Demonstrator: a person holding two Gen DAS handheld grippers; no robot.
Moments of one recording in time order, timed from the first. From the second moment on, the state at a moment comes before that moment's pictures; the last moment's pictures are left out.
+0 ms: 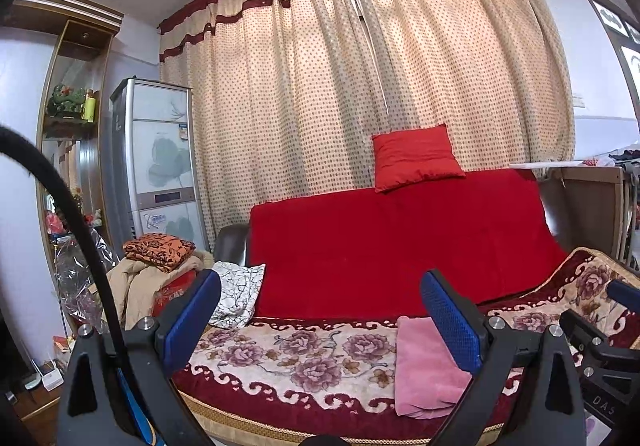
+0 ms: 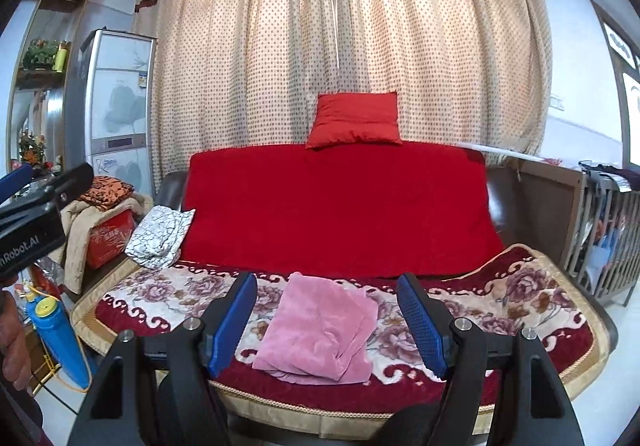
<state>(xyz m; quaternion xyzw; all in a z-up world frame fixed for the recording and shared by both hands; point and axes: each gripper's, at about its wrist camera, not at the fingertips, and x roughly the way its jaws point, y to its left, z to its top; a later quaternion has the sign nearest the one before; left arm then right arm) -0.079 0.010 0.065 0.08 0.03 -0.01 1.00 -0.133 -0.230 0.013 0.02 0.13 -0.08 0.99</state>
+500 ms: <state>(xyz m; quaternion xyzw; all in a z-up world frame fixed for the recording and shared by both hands) -0.082 0.000 0.065 0.09 0.03 -0.03 0.99 -0.134 -0.235 0.019 0.00 0.11 -0.10 0.99</state>
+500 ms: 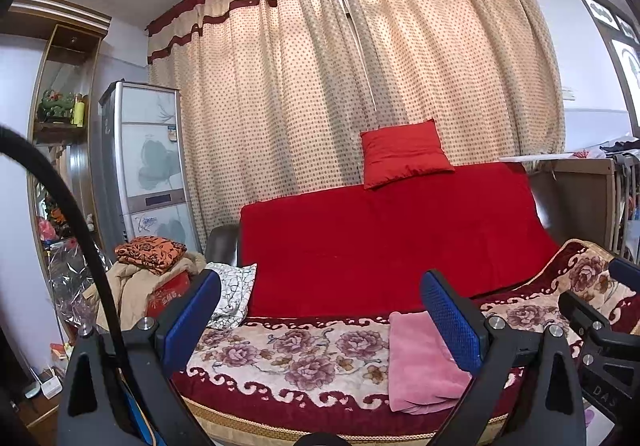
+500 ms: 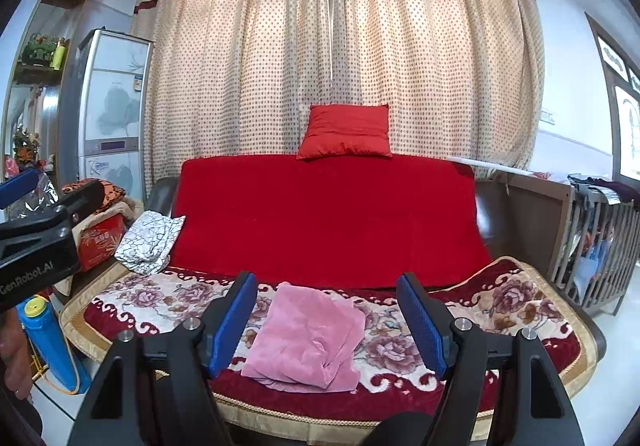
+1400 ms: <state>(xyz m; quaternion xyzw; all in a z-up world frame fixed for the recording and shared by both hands) -0.079 -0.006 0.060 0.10 0.04 -0.04 0.99 -0.141 -0.242 0.027 -0.01 0.09 -0.13 0.99</state>
